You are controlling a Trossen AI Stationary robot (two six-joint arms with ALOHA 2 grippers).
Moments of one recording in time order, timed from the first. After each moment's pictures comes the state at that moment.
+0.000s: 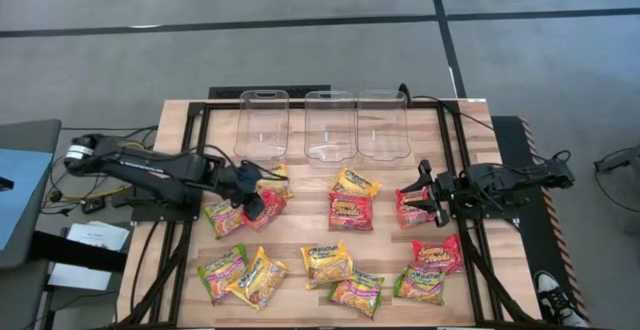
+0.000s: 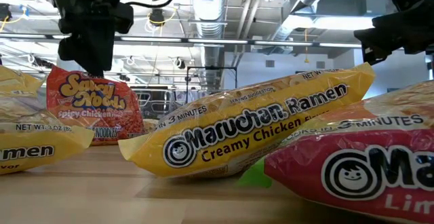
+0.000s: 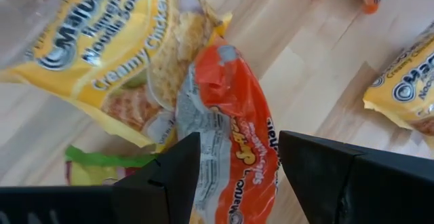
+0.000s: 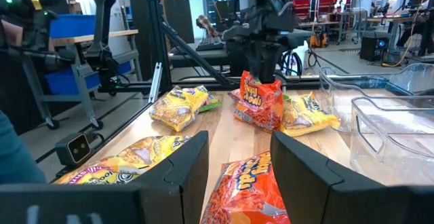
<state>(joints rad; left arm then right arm) -0.11 1.12 0.79 -0.69 -0.11 -0.83 0.18 0.02 0.00 0.03 0.03 0.08</state>
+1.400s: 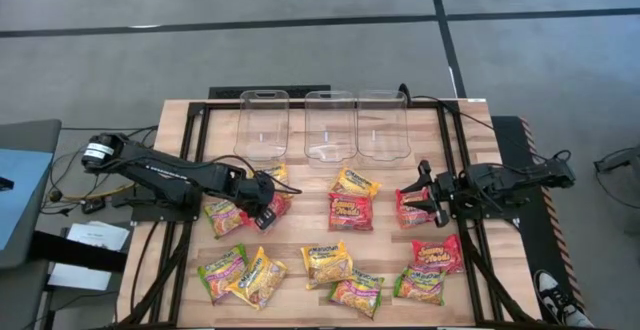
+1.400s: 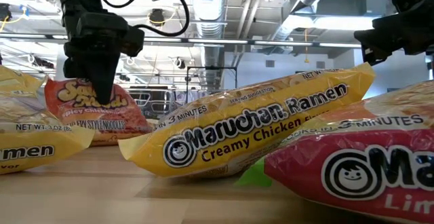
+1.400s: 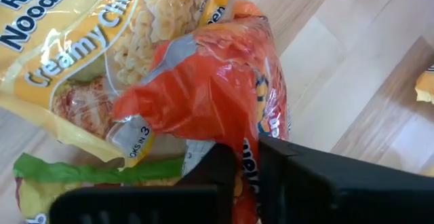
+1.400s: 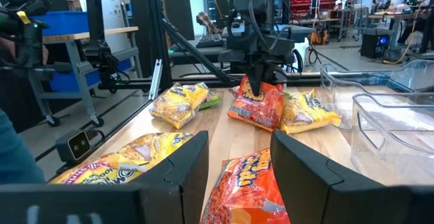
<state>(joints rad) -0.13 1.33 0.78 -0.61 -0.09 -0.83 0.18 0.03 0.00 0.03 0.03 0.08</state>
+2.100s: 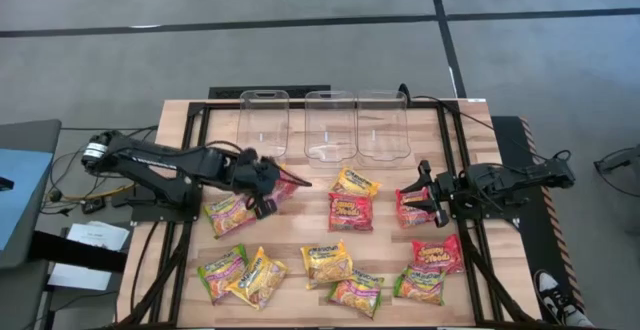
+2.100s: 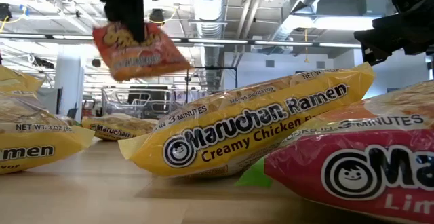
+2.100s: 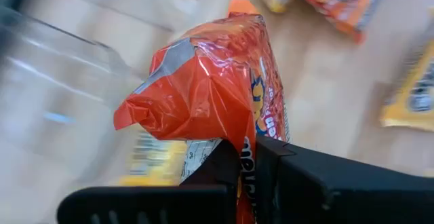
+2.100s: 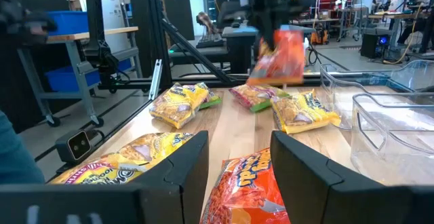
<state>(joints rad) -0.14 1.33 1.20 -0.94 -0.36 -0.43 0.18 0.03 0.00 0.03 0.03 0.08</state>
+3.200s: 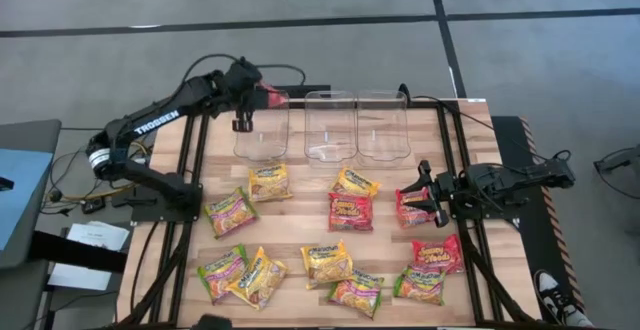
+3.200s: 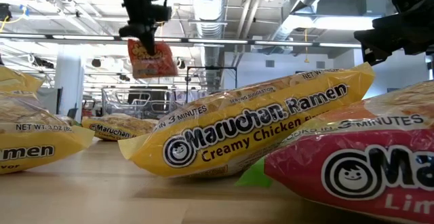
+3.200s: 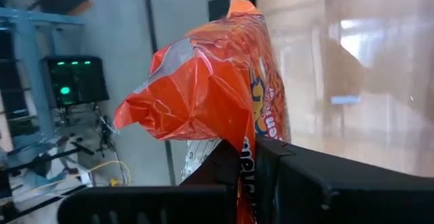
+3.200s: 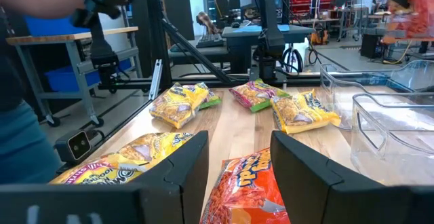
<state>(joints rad) 0.63 1.39 1.35 -0.86 -0.42 0.89 0.18 0.03 0.00 0.03 0.03 0.08</state>
